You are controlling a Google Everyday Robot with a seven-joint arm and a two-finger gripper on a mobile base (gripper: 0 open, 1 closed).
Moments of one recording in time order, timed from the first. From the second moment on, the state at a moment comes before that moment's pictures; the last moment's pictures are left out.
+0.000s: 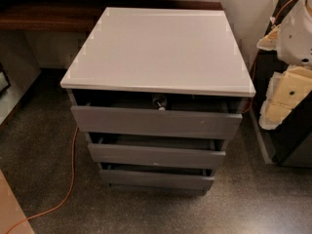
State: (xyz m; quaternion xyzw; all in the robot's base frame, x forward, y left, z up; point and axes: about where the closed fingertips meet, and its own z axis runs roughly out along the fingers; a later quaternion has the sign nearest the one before) arm 0.438 -0.216 0.979 -0.60 0.78 -0.04 0.16
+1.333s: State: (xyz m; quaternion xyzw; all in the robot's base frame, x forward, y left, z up) arm 0.458 -0.197 0.945 -0.62 0.75 -0.03 0.22
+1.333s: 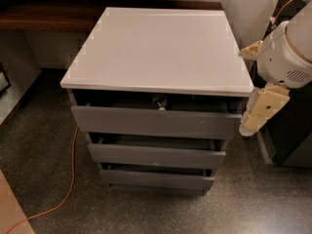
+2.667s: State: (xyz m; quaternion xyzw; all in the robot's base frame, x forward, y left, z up) arm 0.485 -0.184 0.830 -0.65 0.73 0.00 0.21
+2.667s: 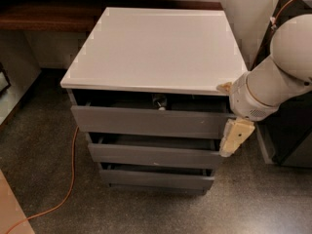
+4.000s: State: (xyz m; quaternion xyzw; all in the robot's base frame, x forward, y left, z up) arm 0.519 -0.165 0.758 -0.66 0.71 0.02 0.23
